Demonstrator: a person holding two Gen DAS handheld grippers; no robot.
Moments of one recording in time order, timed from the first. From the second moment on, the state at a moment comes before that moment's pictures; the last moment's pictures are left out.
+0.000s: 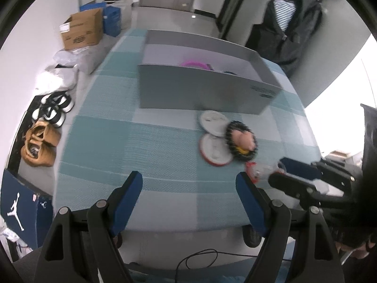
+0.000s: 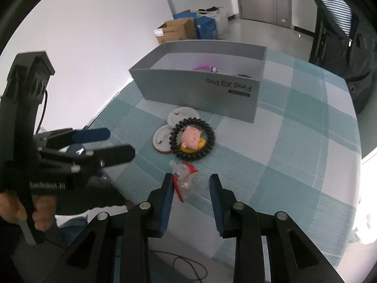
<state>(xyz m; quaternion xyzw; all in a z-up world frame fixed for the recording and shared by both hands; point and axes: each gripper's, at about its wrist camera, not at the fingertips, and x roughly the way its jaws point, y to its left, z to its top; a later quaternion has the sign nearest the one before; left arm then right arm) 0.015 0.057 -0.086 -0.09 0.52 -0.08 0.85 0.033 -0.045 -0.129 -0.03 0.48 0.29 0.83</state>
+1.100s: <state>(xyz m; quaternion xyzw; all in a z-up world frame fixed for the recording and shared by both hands) 0.021 -0.029 -0.092 0.02 0.55 -0.11 0.83 0.048 -0.128 -0.117 0.09 0.49 0.22 0.84</state>
